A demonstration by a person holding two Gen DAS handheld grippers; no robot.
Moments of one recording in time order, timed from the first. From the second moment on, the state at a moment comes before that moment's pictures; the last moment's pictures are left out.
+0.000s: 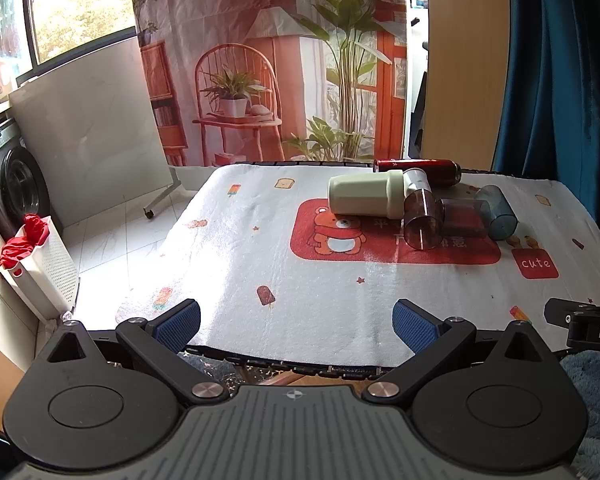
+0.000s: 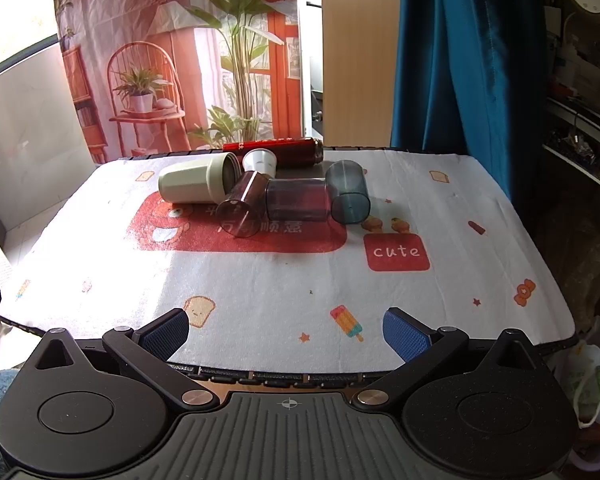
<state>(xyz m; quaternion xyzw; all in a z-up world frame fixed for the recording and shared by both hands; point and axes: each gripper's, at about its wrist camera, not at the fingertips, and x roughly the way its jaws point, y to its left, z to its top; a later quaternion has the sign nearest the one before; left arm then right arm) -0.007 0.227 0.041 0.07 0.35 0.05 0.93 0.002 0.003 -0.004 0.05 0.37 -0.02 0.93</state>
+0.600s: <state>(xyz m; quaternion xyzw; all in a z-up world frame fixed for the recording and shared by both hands) -0.006 0.227 0.038 0.07 0.35 0.05 0.93 0.004 -0.001 -0.003 0.05 0.38 -0.02 0.93</state>
